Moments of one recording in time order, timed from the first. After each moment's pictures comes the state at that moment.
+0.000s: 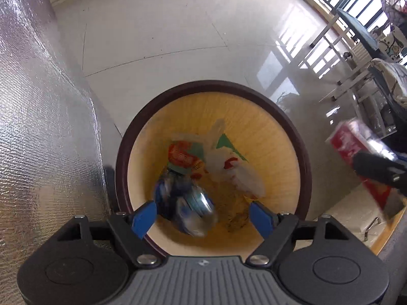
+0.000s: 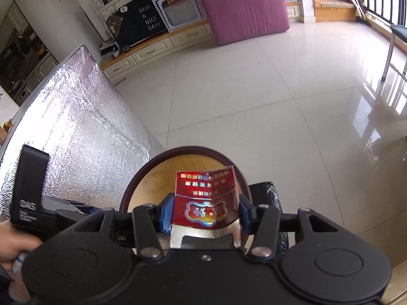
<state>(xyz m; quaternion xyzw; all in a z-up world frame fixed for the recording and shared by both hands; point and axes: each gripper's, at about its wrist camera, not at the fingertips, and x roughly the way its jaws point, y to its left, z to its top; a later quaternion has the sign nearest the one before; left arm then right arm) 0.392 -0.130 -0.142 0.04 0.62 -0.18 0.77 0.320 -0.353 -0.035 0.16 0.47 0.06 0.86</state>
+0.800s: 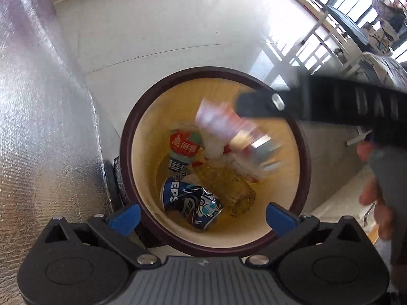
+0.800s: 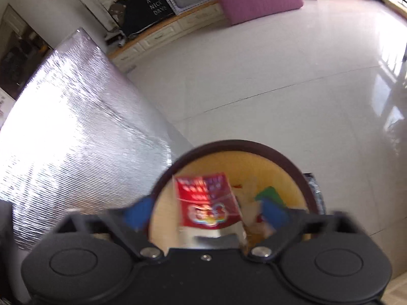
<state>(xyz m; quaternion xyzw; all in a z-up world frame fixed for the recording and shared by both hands) 0.366 -0.112 -0.147 0.04 0.61 -0.20 0.77 0.381 -0.290 -0.079 0.19 0.50 0.09 0.84</state>
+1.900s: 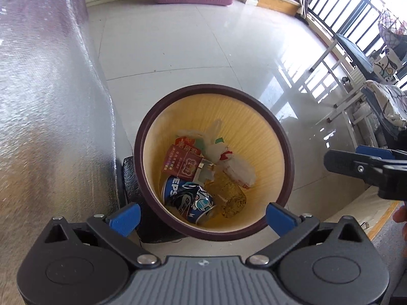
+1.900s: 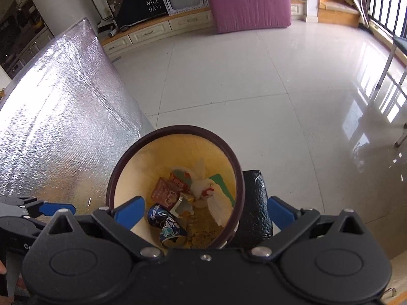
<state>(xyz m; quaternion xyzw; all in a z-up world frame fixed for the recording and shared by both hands) 0.318 -0.100 -0.103 0.00 0.57 -0.16 0.80 0.311 -0.333 -0.025 0.10 0.50 0.06 0.86</state>
